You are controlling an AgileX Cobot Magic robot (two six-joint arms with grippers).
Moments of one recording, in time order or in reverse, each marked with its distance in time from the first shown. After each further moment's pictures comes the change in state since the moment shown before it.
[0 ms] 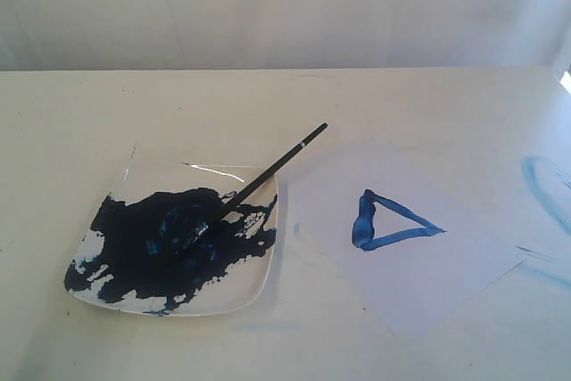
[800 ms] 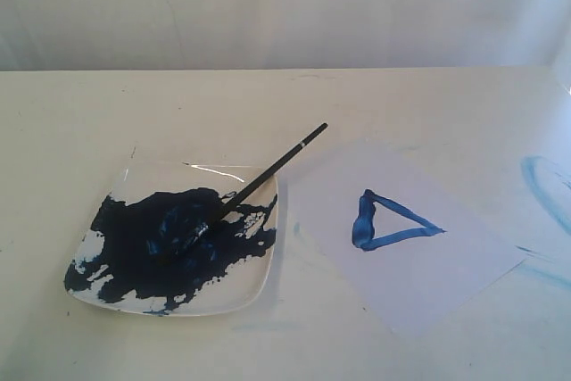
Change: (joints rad) left arm 0.091 0.000 0.000 0.000 0.000 0.000; right arm 0.003 0.000 0.000 0.000 0.000 0.000
